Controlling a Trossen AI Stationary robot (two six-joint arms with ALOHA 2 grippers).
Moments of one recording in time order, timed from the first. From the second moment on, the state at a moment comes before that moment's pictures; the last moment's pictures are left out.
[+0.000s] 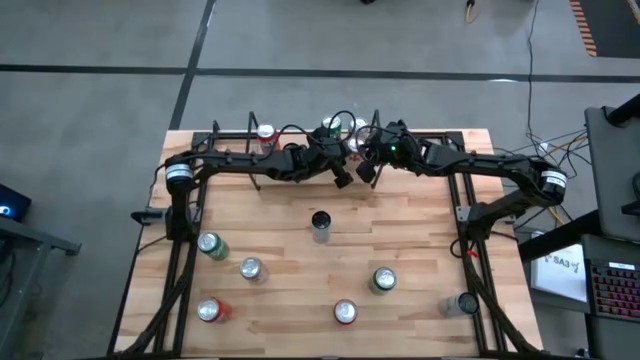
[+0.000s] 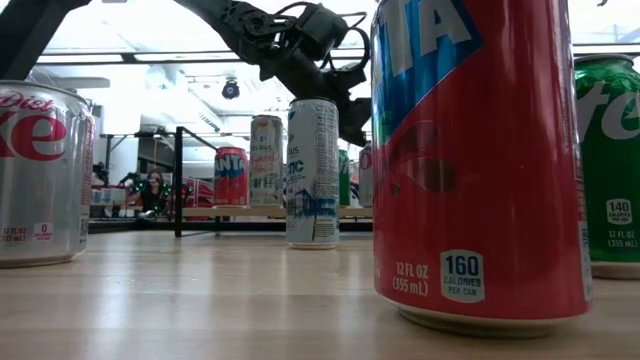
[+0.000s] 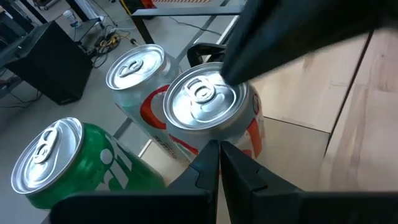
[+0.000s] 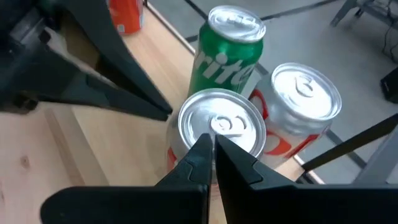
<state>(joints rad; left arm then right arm) 0.26 1.93 1.43 -0.03 -0.40 0.11 -0.44 1.39 0.91 -0.07 0.21 -0.02</state>
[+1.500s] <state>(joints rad) 0.29 1.93 1.43 -0.03 -0.41 0.11 -0.42 1.37 0.91 -0.13 0.14 0.11</state>
